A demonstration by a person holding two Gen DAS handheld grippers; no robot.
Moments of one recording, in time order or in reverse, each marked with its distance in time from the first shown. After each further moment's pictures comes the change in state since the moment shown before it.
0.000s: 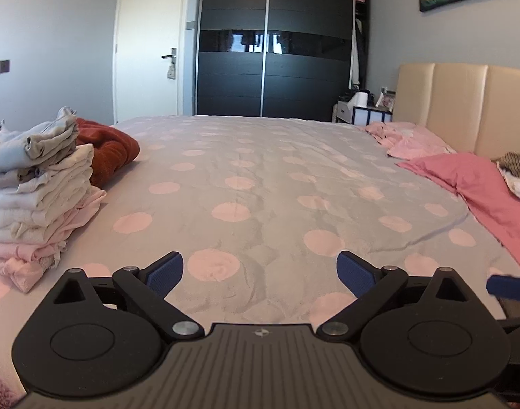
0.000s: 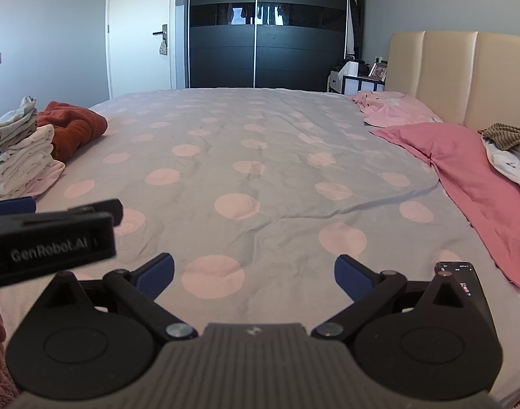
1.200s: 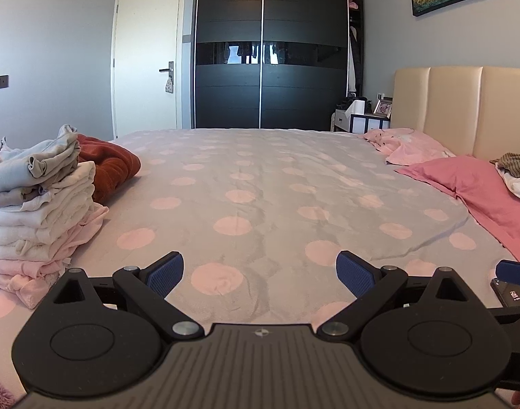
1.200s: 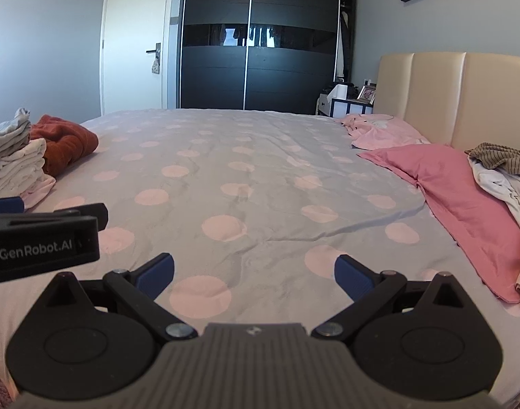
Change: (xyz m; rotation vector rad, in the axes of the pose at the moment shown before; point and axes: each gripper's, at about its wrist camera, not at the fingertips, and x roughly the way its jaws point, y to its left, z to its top) left arm -0.008 0.006 -0.001 -0.028 -0.056 -0.020; right arm -0.007 -0.001 0.000 -0.016 -0.079 -0.044
